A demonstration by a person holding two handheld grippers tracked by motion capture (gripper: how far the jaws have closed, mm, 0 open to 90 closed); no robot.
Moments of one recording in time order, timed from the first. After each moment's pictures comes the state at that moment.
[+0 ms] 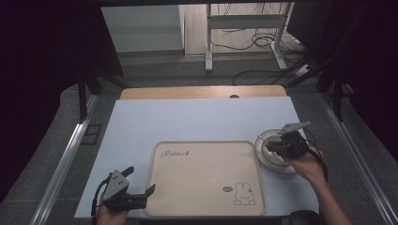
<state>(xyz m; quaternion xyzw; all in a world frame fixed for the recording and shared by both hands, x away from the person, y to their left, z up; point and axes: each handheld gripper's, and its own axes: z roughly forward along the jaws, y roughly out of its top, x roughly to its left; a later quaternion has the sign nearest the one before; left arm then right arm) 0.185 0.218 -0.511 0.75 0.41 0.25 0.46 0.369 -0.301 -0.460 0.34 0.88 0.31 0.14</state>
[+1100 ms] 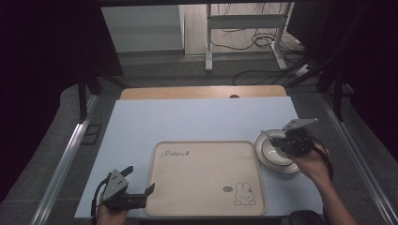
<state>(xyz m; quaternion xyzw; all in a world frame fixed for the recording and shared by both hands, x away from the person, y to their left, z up) 0.185 0.220 -0.511 0.74 0.42 0.25 0.46 0.360 -0.302 -0.431 0.35 0.86 0.32 0.17</state>
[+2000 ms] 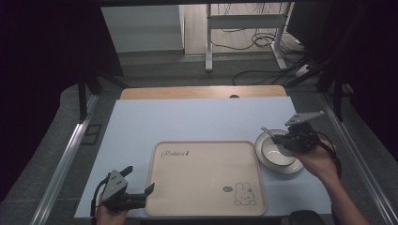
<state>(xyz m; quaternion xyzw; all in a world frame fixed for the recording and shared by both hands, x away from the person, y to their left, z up) 0.184 0.220 -0.510 0.74 0.42 0.25 0.47 0.346 -0.293 -0.388 0.34 0.87 0.32 0.15</state>
